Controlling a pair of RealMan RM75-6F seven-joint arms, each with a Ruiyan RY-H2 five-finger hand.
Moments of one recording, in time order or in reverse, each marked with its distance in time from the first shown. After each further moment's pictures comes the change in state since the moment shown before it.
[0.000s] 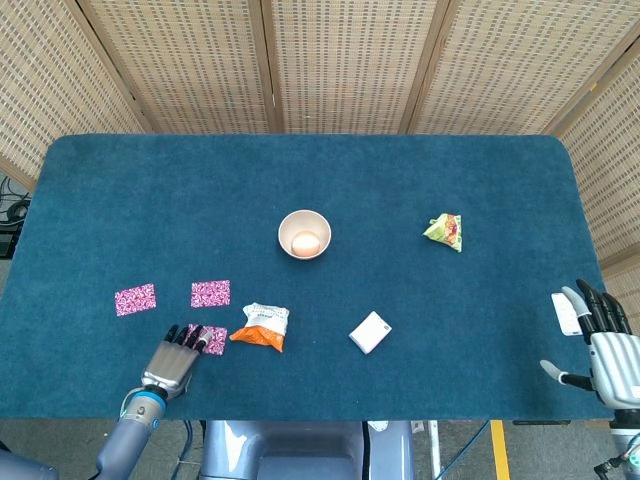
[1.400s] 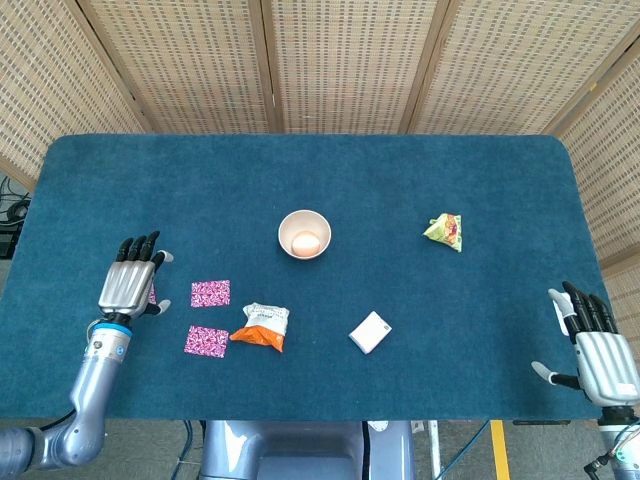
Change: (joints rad) left arm 0.070 0.133 -0.304 0.243 0.150 -0.079 -0.353; right arm 0.018 -0.023 -0.006 -0.002 0.012 -0.045 -0.061
